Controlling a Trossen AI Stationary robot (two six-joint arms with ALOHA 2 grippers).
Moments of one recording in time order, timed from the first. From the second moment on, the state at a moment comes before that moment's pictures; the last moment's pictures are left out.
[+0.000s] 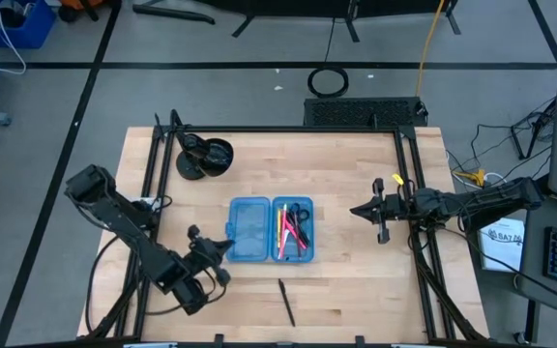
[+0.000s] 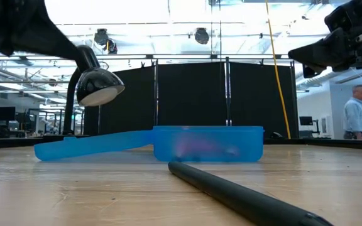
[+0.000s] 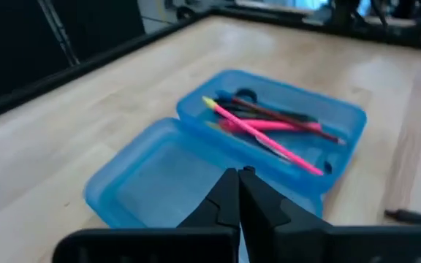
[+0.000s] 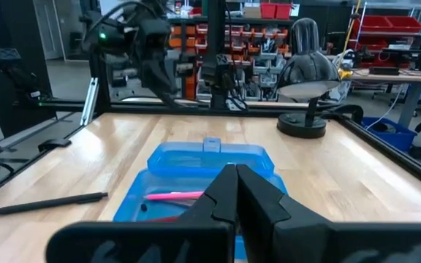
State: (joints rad) left arm -0.81 1.57 0.89 -0.61 -1.13 -1.25; right arm 0.14 0.33 0.02 0.29 0.13 -0.02
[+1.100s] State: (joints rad) left arm -0.41 0.93 0.13 0.67 -0.25 0.17; right arm 0.14 0.33 0.02 0.50 0.12 0.11
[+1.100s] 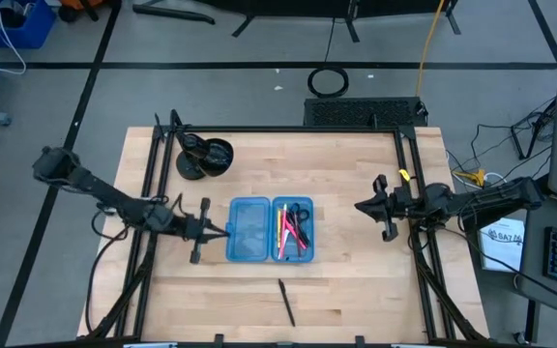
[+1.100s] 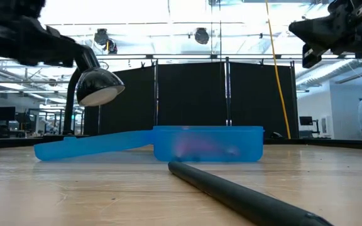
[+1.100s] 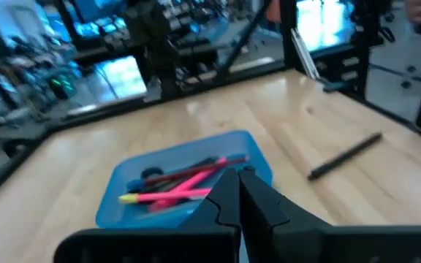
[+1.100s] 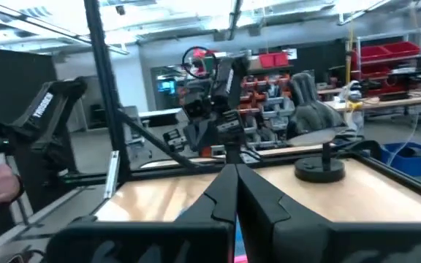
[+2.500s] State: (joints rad) left arm -0.27 0.07 0.02 0.00 -0.01 0.20; right arm 0.20 0.51 0.24 0.22 0.46 0.06
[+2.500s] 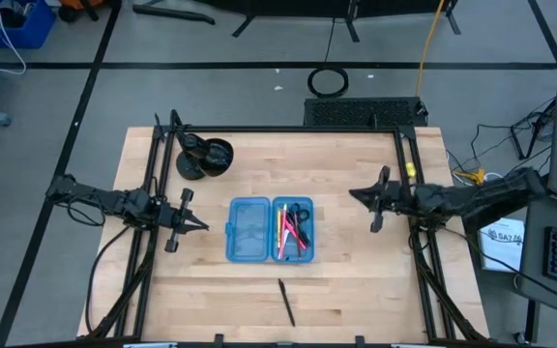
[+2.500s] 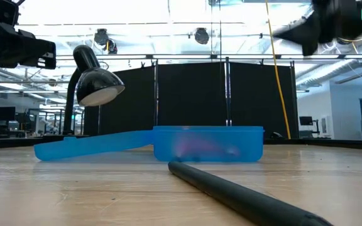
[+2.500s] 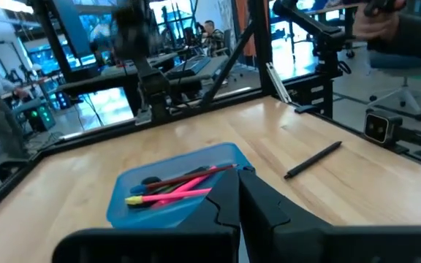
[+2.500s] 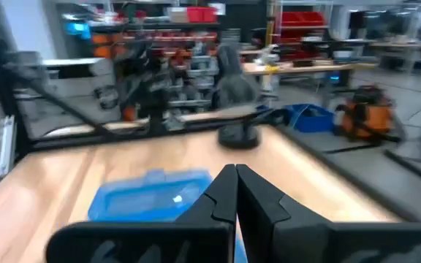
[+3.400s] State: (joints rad) left arm -0.27 0.13 0.01 0.00 -0.05 0.09; right arm 0.55 1.96 1.82 -0.78 0.48 1.32
